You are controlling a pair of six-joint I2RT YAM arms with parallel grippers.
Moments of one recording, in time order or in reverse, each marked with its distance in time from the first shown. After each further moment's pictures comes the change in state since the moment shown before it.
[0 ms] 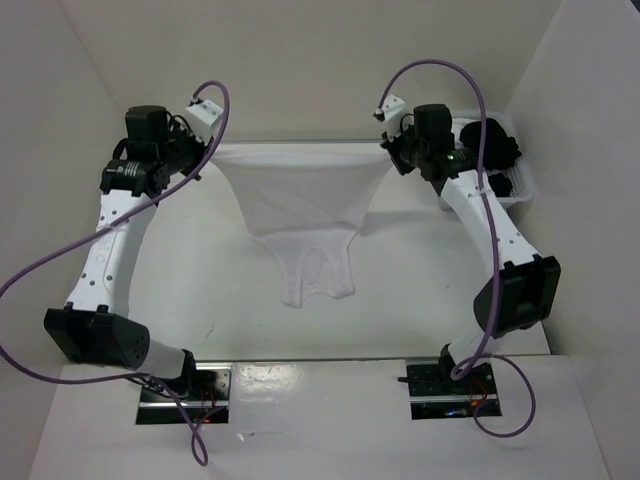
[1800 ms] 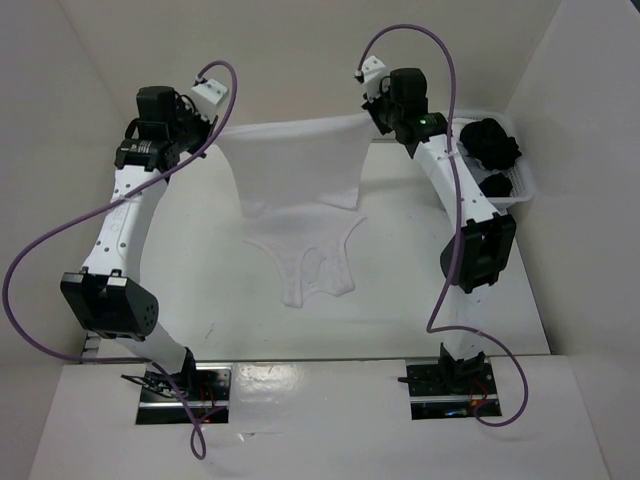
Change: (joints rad) left arm 0.000 0.201 0.173 0.103 -0.055 -0.008; right arm 0.034 0.416 0.523 0.034 0.097 -0.021
